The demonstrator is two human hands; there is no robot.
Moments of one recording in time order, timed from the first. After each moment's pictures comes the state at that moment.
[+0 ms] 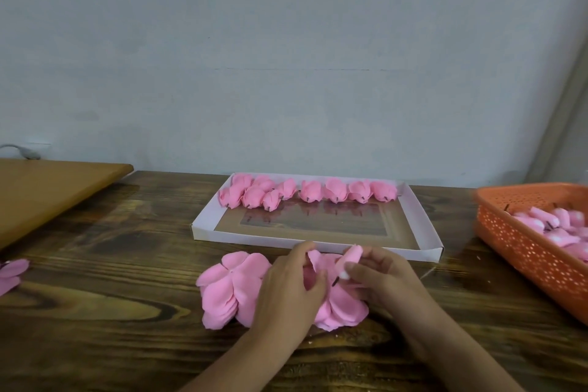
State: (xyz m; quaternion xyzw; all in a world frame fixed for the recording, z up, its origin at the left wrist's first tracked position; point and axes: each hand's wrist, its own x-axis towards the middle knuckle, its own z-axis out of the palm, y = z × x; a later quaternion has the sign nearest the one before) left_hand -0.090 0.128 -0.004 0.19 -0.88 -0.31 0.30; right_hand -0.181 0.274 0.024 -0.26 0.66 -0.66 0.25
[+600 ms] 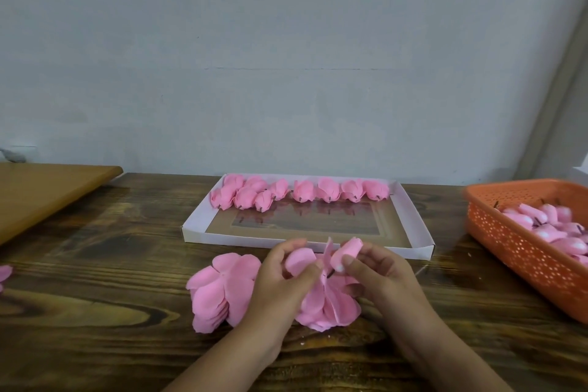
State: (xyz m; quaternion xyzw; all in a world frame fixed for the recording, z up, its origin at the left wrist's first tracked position) left_hand -0.082 0.132 0.010 0.21 -0.65 -0.69 0.24; right_hand -0.170 0.276 0.027 -0.27 0.60 -0.72 0.22
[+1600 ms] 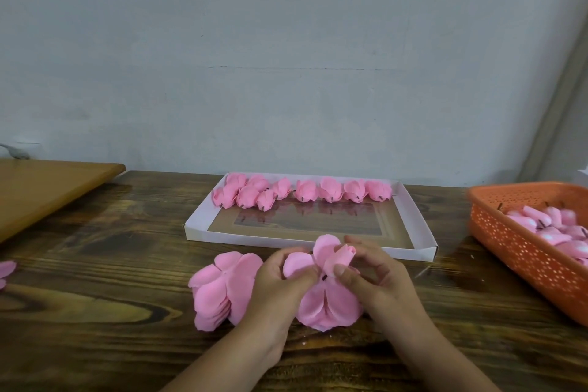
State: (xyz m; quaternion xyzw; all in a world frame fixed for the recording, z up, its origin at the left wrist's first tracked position) left_hand -0.078 0.134 0.015 0.23 -0.61 -0.73 0.20; right_hand -0.164 0.269 0.020 -0.33 0.65 -0.68 0.11
